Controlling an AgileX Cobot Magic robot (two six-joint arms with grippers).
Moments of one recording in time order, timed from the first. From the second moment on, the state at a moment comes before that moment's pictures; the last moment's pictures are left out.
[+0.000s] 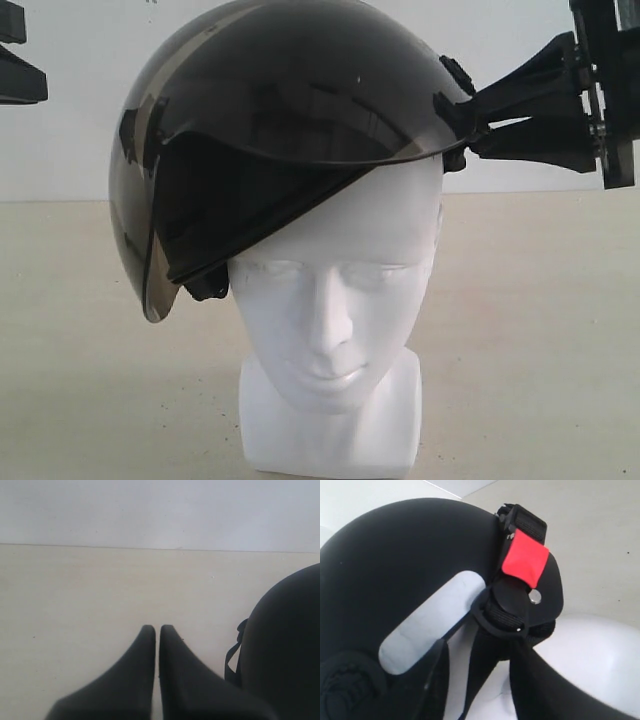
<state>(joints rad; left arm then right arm) 0.07 1.22 -1.13 -0.56 0.65 0.32 -0.08 1.46 -1.11 1.28 1.21 -0.62</state>
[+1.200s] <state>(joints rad) 0.07 1.22 -1.13 -0.81 0.68 0.48 -0.08 1.46 -1.11 1.06 1.22 -0.53</state>
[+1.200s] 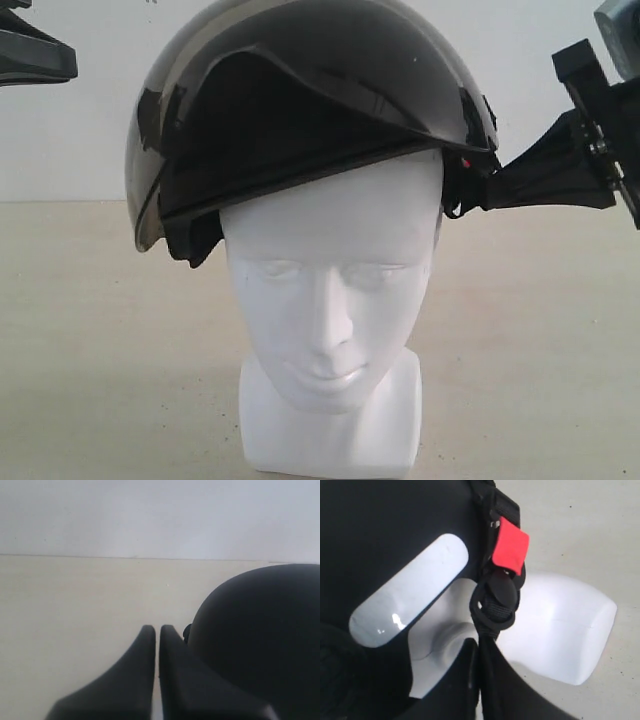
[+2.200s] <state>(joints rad) 0.07 1.22 -1.13 -0.83 0.67 0.49 -0.06 1.41 -1.05 0.98 1.21 -0.57</state>
